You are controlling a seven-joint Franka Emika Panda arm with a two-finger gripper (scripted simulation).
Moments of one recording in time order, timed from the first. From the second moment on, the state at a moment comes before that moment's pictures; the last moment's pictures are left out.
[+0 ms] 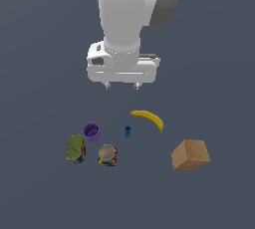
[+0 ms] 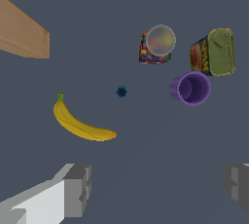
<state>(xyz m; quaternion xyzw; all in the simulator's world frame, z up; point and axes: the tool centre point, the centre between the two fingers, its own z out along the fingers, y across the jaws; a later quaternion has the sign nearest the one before) -0.013 -0.018 0.291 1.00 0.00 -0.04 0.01</state>
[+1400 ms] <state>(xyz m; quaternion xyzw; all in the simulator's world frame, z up) 0.027 -0.003 0.154 0.98 -0.21 -0.01 0.00</state>
